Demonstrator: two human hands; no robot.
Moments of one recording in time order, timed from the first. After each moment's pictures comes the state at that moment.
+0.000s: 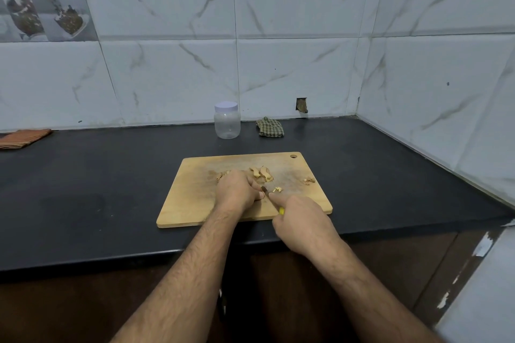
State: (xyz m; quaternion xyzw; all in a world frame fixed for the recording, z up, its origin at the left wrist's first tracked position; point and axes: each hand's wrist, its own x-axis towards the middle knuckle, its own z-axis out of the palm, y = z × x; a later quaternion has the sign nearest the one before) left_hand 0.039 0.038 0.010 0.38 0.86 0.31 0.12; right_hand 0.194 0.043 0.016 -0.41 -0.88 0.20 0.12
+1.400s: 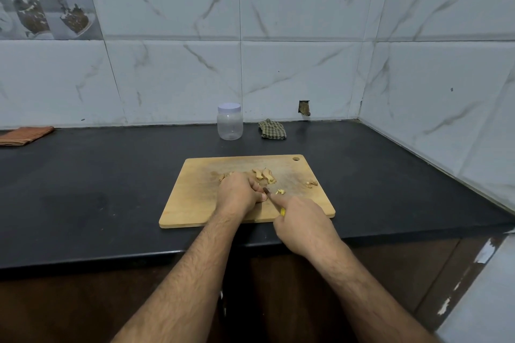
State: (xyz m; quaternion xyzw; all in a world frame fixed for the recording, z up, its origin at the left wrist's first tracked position) left_hand 0.037 0.033 0.008 0.39 0.85 0.33 0.13; right_hand 0.188 0.041 0.019 -0.41 -0.88 0.18 0.12
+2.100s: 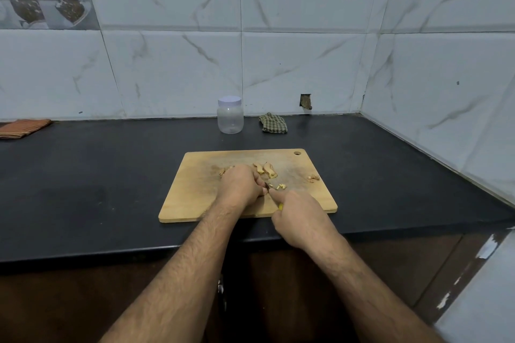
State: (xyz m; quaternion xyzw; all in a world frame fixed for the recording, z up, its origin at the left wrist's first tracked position) left_hand 0.032 0.041 0.008 0.43 0.85 0.28 0.10; right_hand 0.180 0.042 0.020 -0.41 -0.88 0.20 0.10
